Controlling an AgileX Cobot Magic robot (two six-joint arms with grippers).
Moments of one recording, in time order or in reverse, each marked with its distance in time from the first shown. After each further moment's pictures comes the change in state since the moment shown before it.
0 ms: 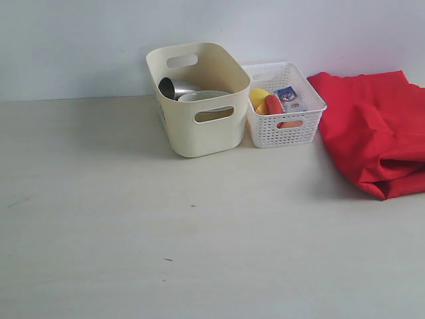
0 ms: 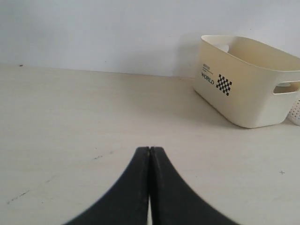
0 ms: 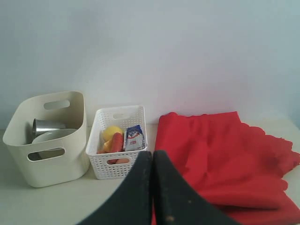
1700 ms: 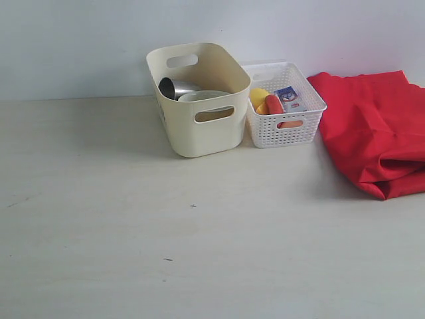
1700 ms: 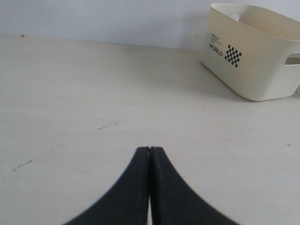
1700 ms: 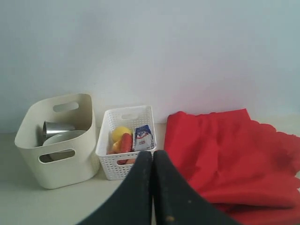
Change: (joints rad) left arm 0.000 0.000 0.000 0.020 0.102 -0.018; right arm 0.005 0.000 0.003 0.046 0.002 -0.002
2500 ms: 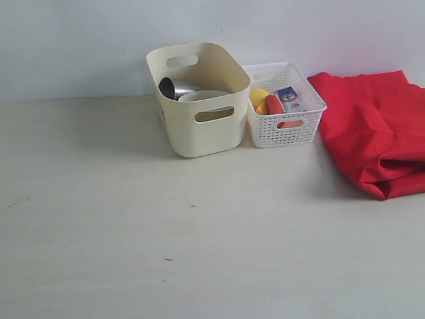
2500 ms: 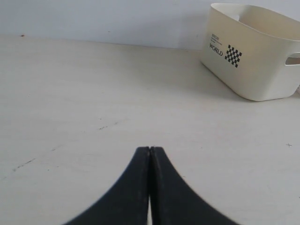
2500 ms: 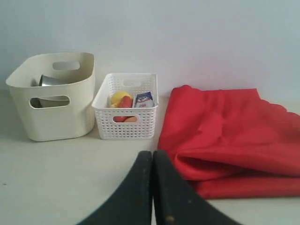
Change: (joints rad) left arm 0.000 0.000 0.000 0.000 0.000 0.000; right arm 0.122 -0.260 0.472 -0.081 -0.247 -0.031
